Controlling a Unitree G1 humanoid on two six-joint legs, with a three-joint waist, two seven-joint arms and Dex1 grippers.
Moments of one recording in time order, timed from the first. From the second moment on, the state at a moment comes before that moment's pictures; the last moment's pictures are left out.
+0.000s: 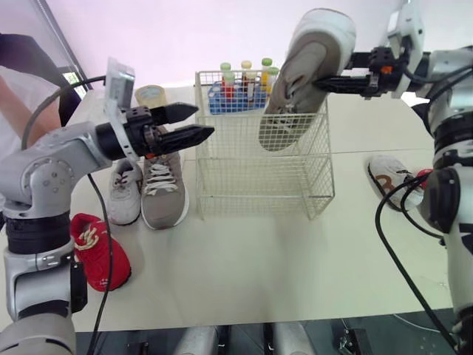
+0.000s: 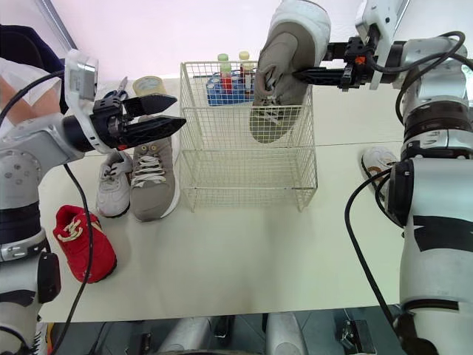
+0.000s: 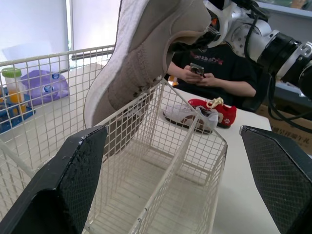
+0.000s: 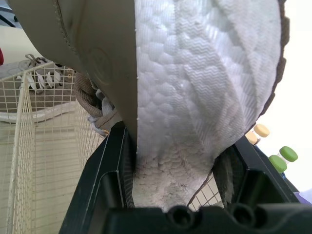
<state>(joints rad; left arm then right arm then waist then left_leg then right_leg) -0.78 0.70 0.21 -0.13 -0.89 0.93 -0.88 -1.48 -0.72 0.01 1.21 0.13 -0.11 1.48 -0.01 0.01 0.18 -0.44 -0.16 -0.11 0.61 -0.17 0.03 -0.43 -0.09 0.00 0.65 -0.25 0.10</state>
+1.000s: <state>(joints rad) -1.03 0.86 0.09 0.53 -0.43 0.70 -0.80 -0.89 -0.91 -0.18 -0.24 0.54 0.52 1.22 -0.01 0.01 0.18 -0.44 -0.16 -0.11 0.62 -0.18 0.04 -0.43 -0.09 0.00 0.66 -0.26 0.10</state>
